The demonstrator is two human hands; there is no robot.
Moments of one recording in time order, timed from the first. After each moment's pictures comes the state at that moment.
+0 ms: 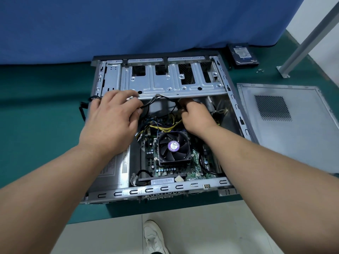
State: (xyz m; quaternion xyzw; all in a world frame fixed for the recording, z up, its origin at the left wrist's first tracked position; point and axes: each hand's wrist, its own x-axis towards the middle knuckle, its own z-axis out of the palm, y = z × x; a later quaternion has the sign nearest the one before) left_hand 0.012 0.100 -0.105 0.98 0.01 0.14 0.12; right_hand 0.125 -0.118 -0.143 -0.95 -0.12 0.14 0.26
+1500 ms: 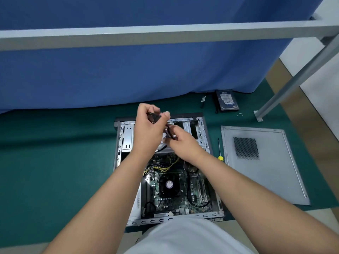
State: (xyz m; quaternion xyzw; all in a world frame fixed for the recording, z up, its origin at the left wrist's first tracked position) left_hand 0.109 0.027 0.062 0.68 0.15 0.18 0.69; right_hand 0.145 -0.105 0.014 -0.80 -0.16 0.26 0.52
